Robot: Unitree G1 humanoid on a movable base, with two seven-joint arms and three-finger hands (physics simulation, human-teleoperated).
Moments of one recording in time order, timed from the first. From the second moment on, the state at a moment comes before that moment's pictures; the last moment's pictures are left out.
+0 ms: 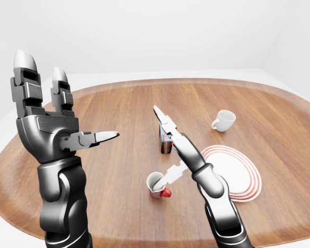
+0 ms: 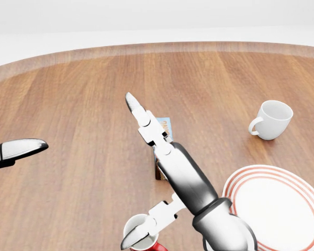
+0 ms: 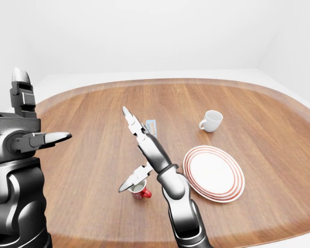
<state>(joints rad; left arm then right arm) -0.19 0.11 0.21 -0.65 -0.39 0.09 0.12 -0.08 0.02 0.27 -0.43 -0.35 0.09 0.33</state>
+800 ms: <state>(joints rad) -0.18 0.11 0.20 -0.65 -0.39 0.09 0.12 -0.09 0.05 0.31 -0.25 -0.58 0.09 0.47</state>
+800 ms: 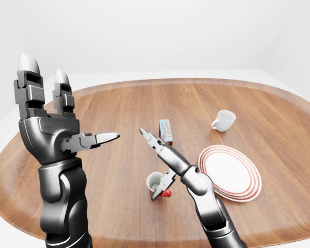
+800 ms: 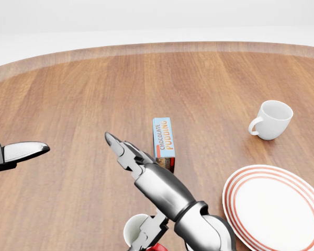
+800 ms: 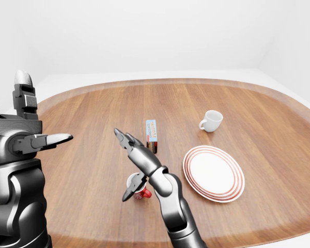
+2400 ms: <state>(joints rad) -0.16 0.10 0.19 -0.67 -0.39 0.09 0.12 -0.25 0.11 0.27 0.21 -0.96 0.09 0.51</state>
